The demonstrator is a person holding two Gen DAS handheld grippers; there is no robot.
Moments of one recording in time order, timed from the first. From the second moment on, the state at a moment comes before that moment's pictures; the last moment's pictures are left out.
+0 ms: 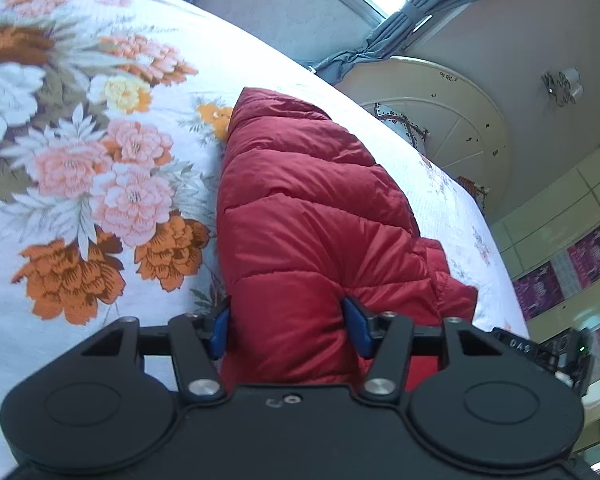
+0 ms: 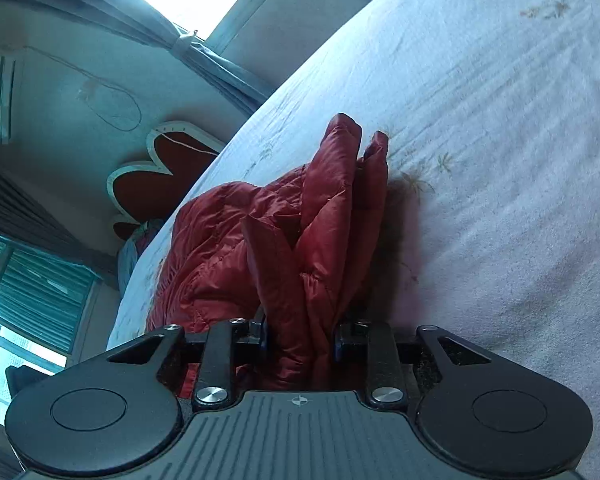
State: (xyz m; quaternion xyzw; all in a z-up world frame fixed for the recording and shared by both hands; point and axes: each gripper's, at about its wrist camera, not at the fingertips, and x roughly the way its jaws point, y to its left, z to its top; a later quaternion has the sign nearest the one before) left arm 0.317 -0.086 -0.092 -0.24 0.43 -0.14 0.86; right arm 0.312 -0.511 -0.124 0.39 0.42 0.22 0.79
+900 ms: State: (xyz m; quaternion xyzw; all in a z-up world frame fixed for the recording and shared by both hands) left arm 0.291 0.044 -0.031 -0.17 0.37 -0.16 0.90; right arm 0.304 -0.344 -0.038 0.32 0.38 0.23 0.84
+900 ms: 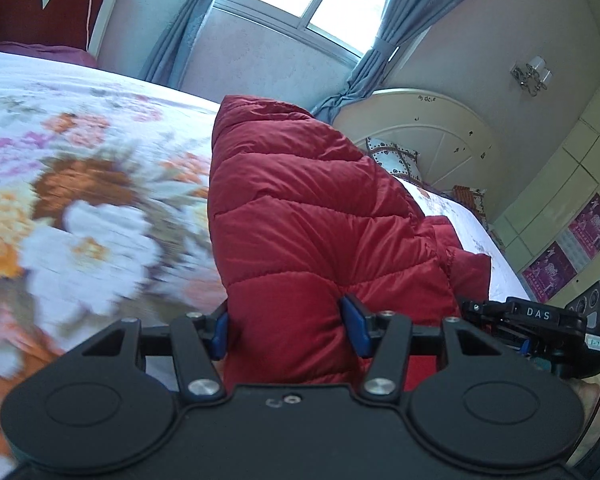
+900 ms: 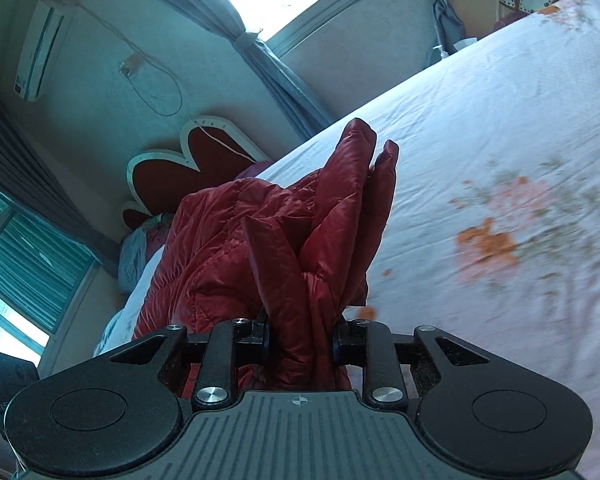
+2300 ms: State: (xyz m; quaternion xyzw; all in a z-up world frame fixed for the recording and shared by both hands) left arm 0.360 0.277 -0.038 -0.14 0.35 -0.14 0.92; right arm 0.368 -0.038 -0.018 0.05 0.39 0.26 0.88
